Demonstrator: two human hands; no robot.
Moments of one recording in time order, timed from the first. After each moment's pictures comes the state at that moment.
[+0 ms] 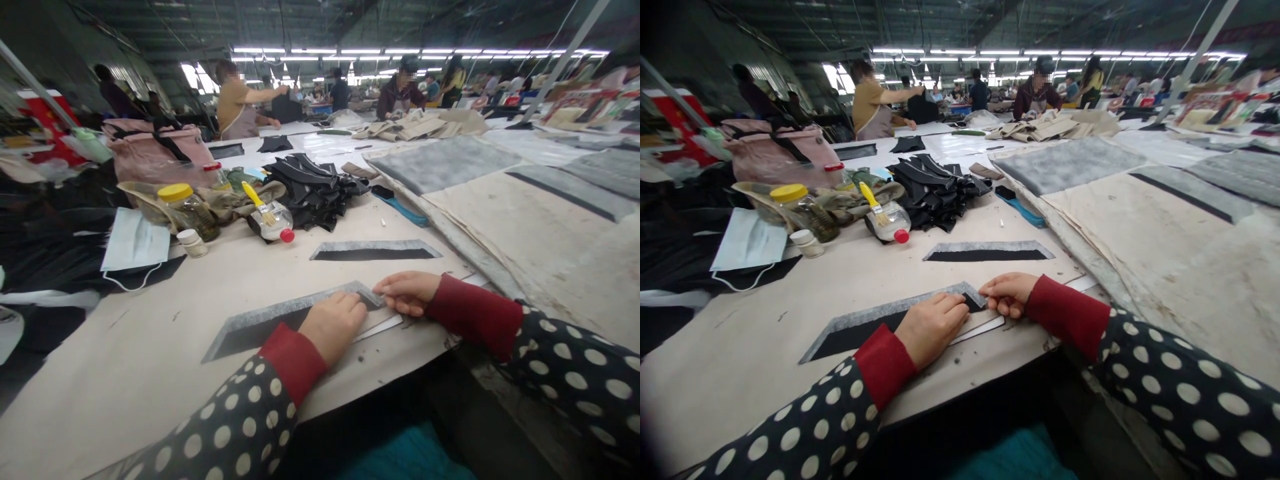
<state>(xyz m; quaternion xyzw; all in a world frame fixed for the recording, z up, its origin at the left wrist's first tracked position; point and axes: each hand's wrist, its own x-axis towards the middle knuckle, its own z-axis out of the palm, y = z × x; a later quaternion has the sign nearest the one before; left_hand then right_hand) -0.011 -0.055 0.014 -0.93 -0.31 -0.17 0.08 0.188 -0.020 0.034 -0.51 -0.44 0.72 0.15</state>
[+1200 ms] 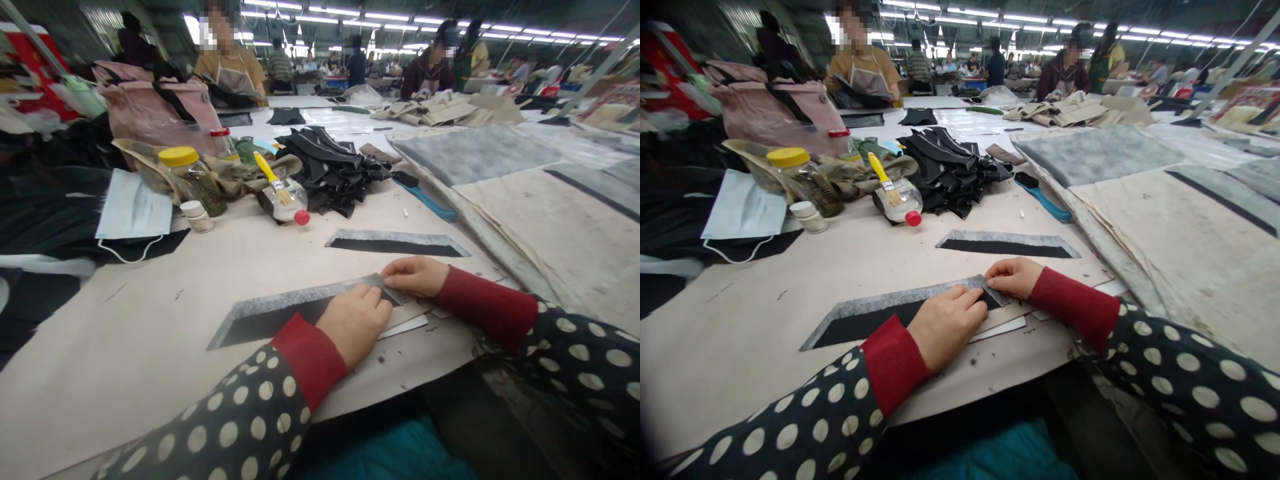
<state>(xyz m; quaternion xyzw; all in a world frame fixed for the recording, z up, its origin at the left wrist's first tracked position) -0.010 -0.058 0.019 -0.93 -0.34 -0.15 0.04 0.159 0.001 0.026 -0.57 -0.57 0.56 0.16</state>
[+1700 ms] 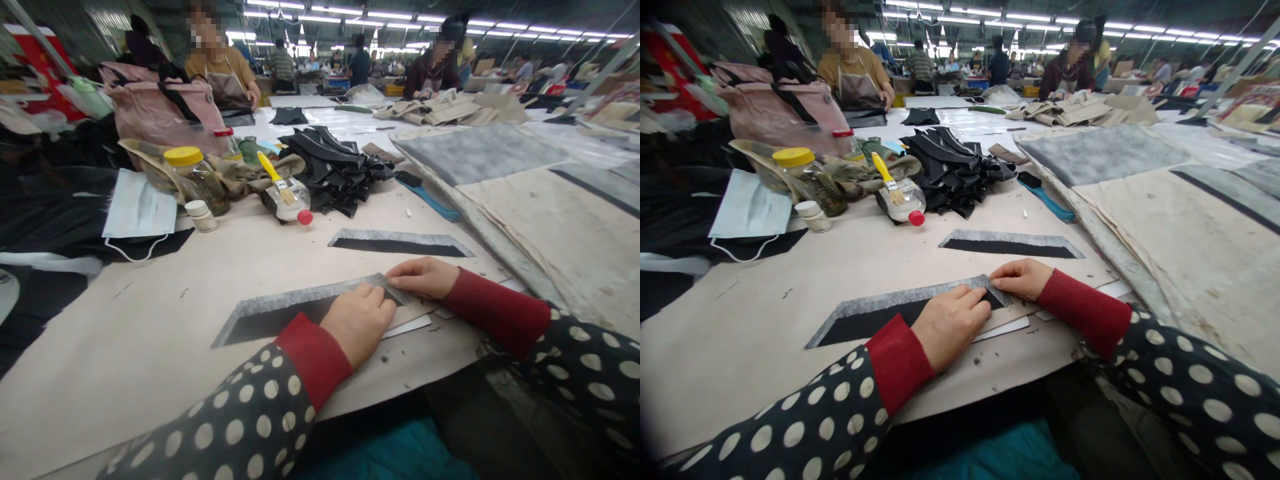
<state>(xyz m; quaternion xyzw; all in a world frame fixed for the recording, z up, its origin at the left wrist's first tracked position) -0.010 -0.058 0.020 -0.93 -0.34 -0.14 0.03 0.169 -0.001 0.026 -0.57 -0.63 0.50 0.14</state>
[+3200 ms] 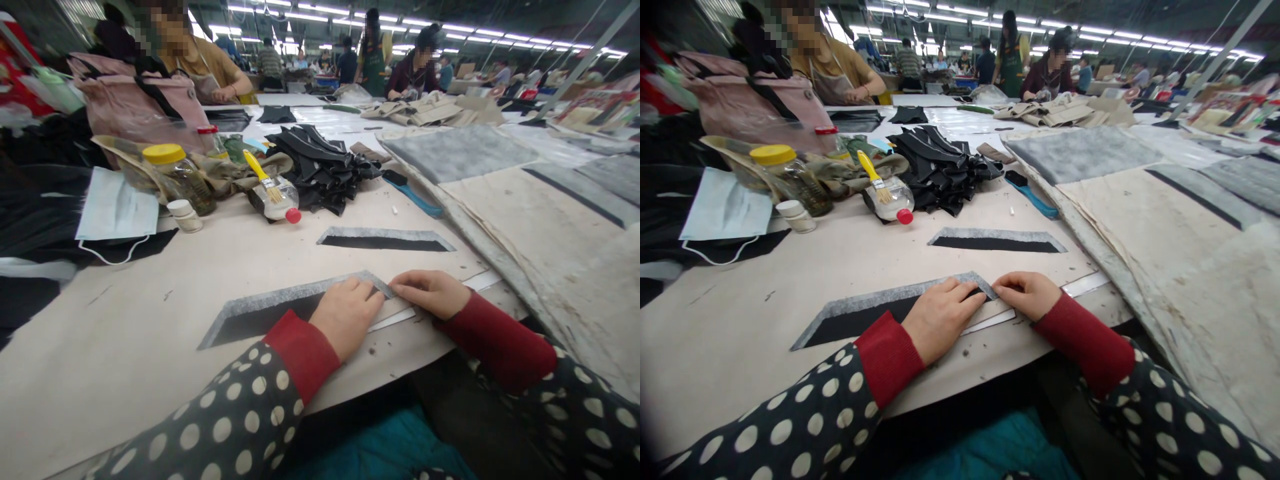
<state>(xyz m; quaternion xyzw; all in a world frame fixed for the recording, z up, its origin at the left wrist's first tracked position) -0.010 -0.057 0.018 -0.93 -0.34 -0.13 0.01 0.180 -0.043 0.026 -0.60 -0.70 0.35 0.19</state>
